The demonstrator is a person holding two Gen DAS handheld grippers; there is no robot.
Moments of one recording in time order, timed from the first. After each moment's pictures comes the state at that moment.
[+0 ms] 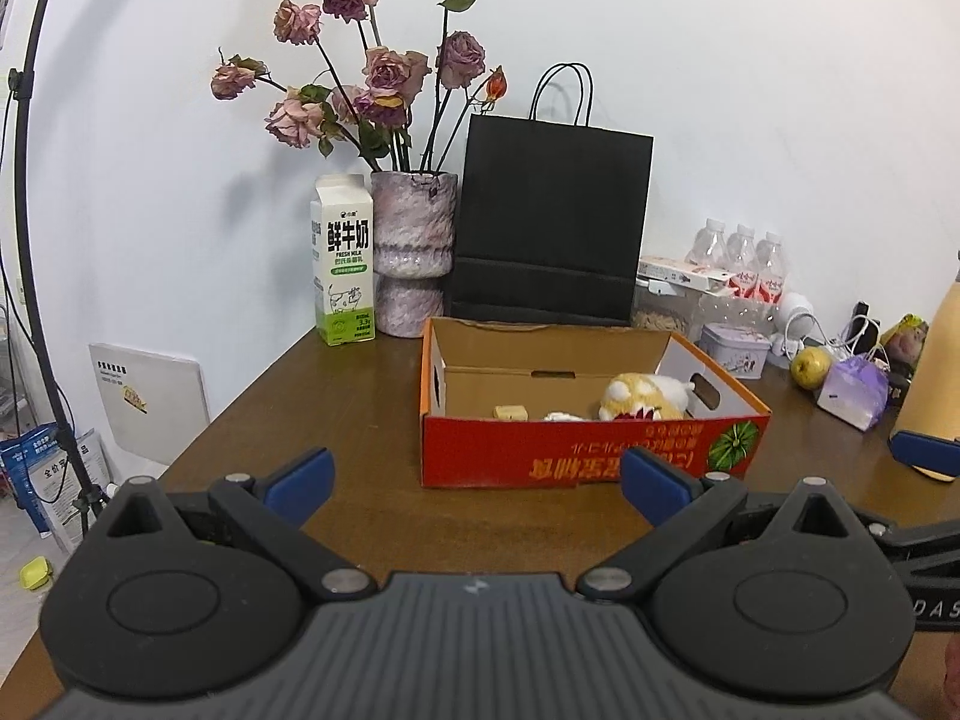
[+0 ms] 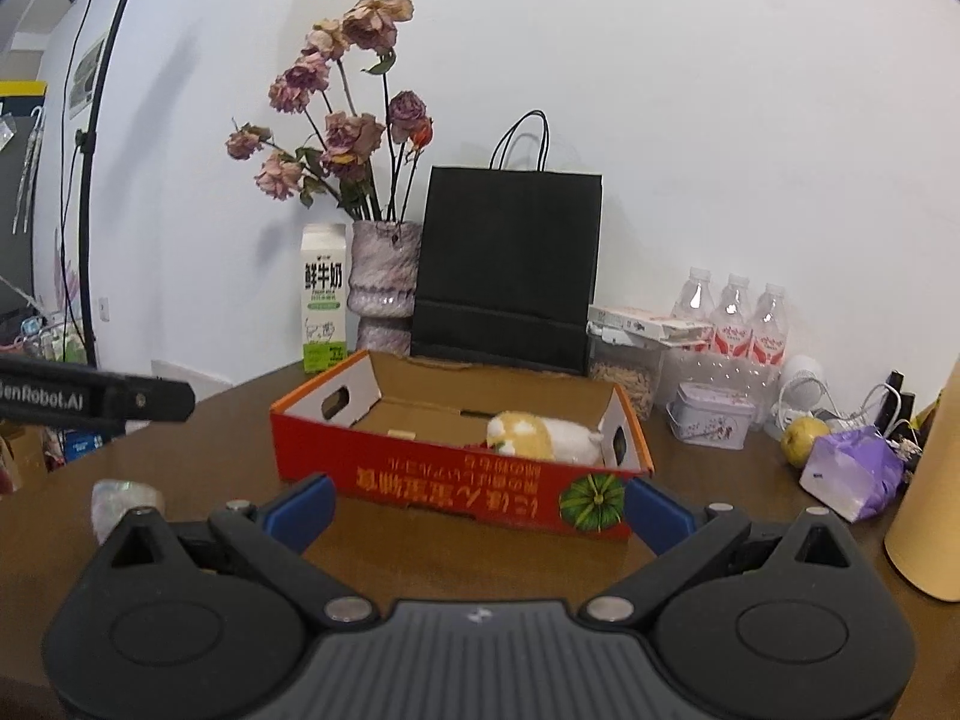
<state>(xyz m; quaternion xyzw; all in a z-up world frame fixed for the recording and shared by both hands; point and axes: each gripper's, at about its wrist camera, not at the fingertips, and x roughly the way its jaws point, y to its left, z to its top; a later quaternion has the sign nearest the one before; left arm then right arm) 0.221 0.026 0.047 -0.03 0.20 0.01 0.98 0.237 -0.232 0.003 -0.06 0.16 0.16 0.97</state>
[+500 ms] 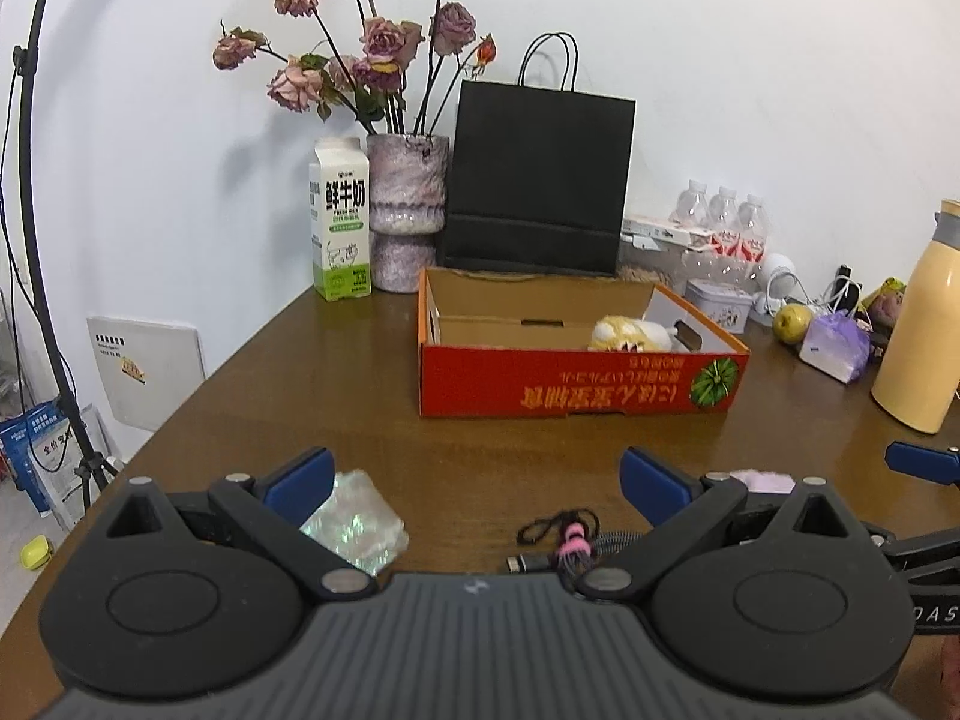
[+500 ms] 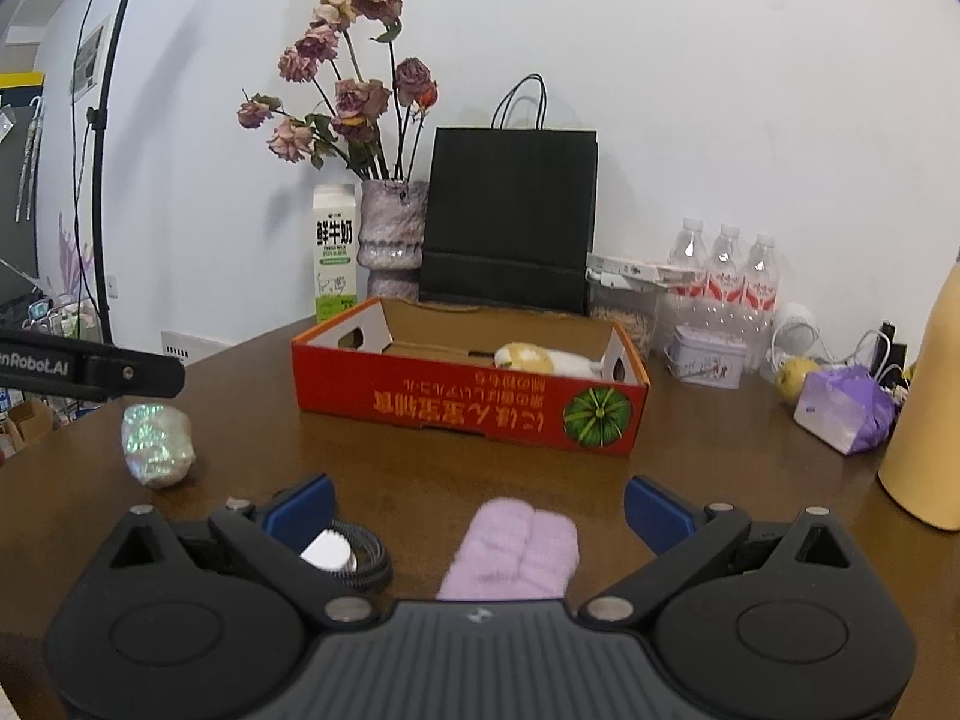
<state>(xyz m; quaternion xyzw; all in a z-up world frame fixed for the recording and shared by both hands) 0.184 0.025 0.026 -0.03 0.23 0.00 0.97 0.195 -0.245 -0.026 -0.05 0.19 0.16 0.97</state>
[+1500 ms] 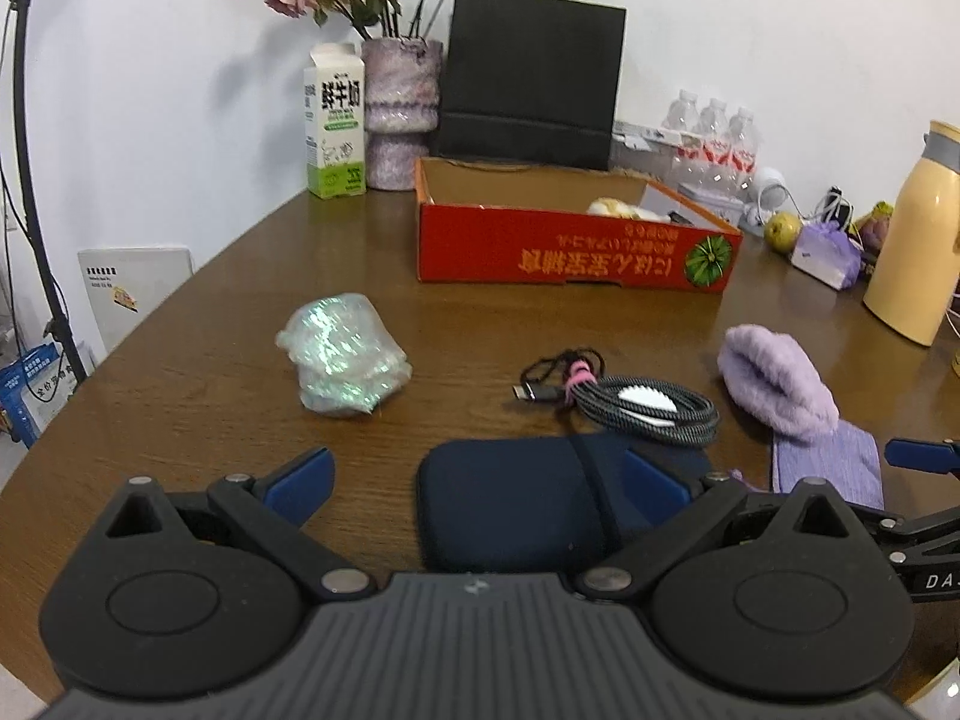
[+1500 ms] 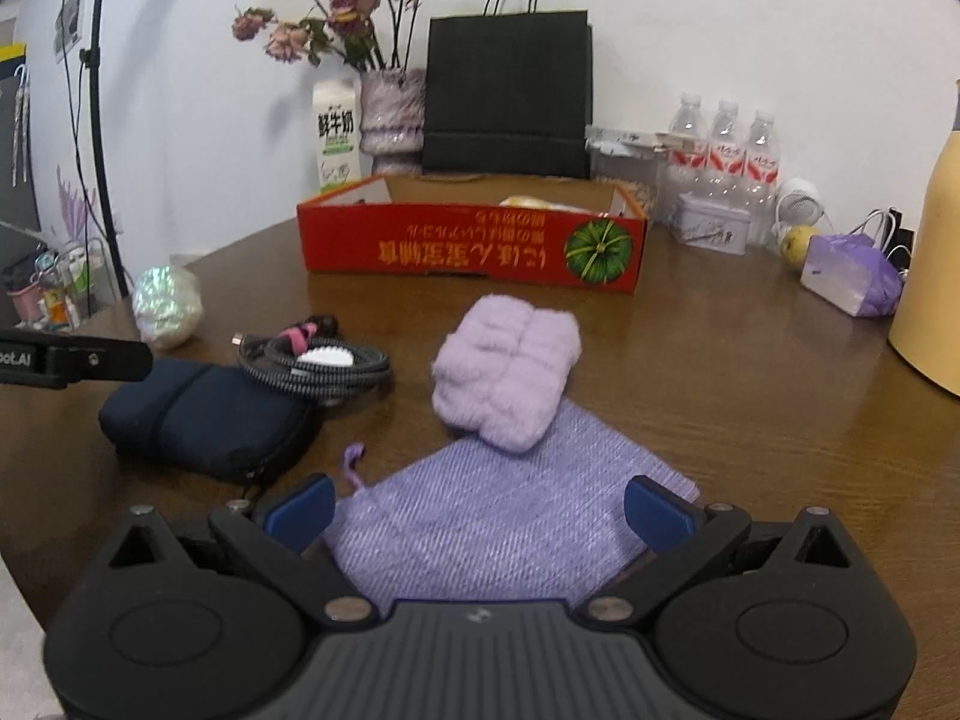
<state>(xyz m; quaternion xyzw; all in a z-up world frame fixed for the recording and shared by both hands) 0.154 0.031 -0.028 -0.03 0.30 -0.02 0.95 0.170 -0.264 -0.081 -0.05 0.29 0.17 0.94</state>
